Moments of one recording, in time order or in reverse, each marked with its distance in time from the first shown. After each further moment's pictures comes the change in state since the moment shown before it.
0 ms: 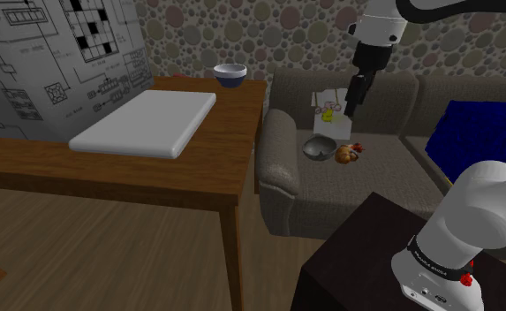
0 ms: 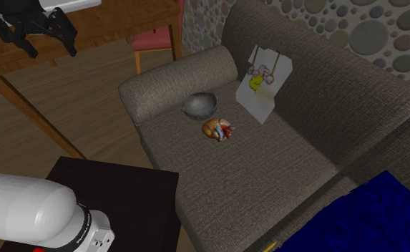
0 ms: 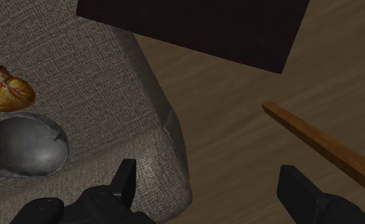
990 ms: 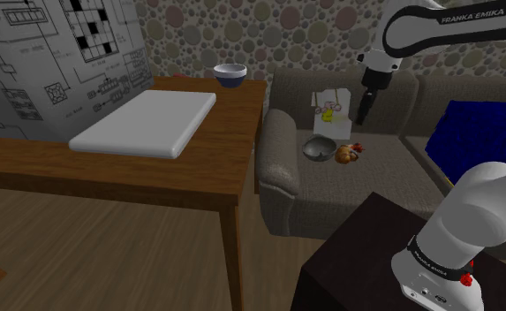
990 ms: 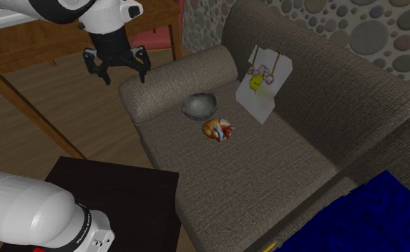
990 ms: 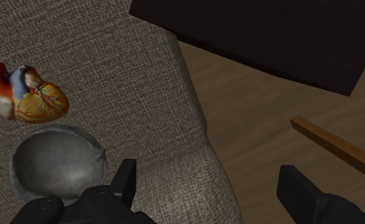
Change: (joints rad) arm -0.069 0.117 -0.296 -0.128 -0.127 0.228 -0.351
